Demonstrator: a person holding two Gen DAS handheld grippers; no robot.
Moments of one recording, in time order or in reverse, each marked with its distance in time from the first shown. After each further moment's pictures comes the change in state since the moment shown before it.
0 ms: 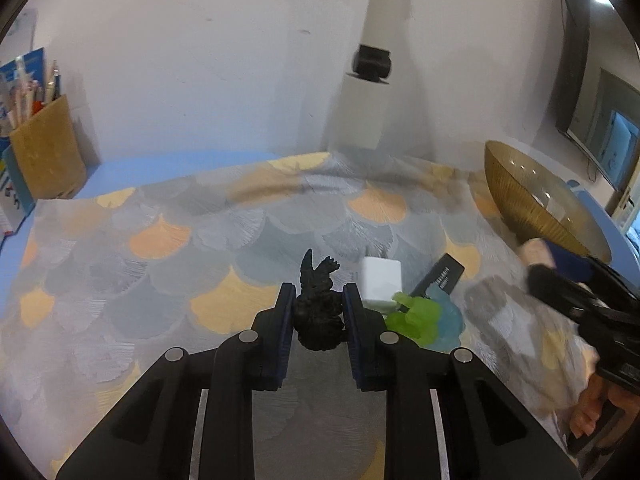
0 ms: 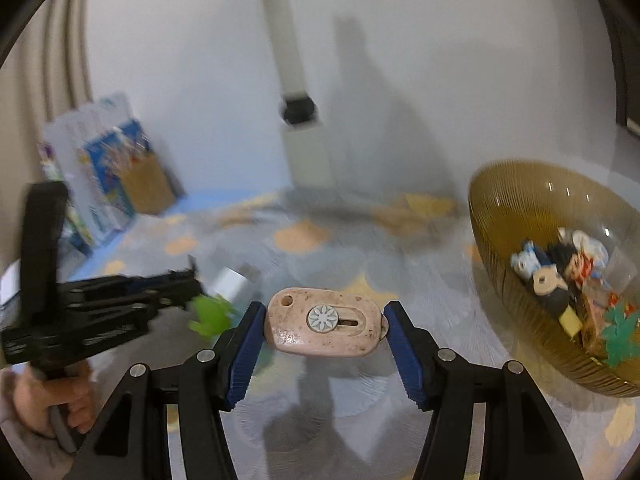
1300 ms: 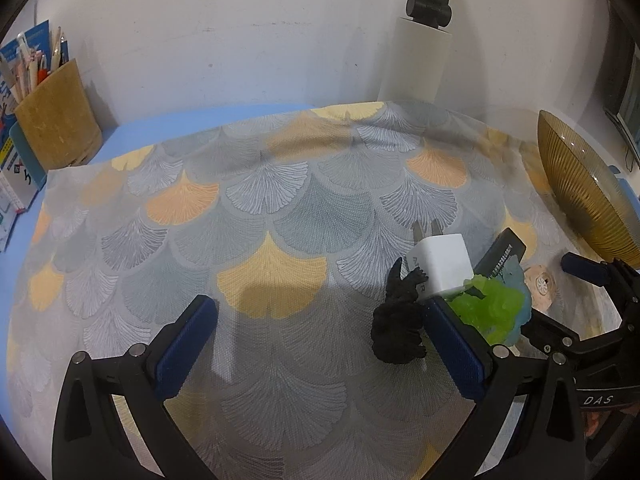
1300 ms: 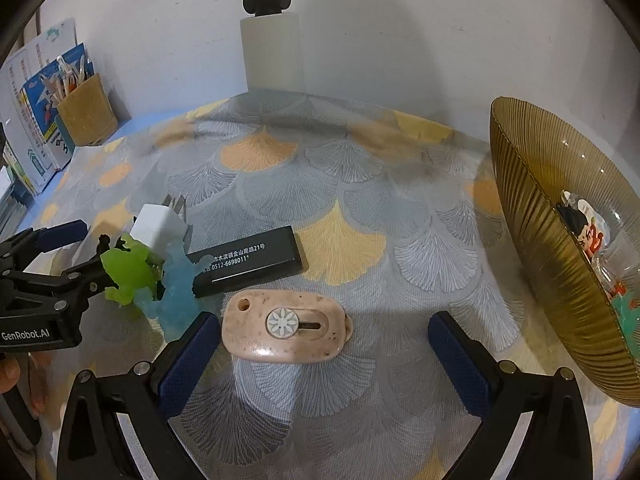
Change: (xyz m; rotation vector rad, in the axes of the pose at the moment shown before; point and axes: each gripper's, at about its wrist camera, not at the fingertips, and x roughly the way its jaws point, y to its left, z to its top) left arm 0.036 0.010 -0.002 -0.022 0.171 0.115; right arm 0.086 0.004 -0.004 -0.018 0.333 -0.200
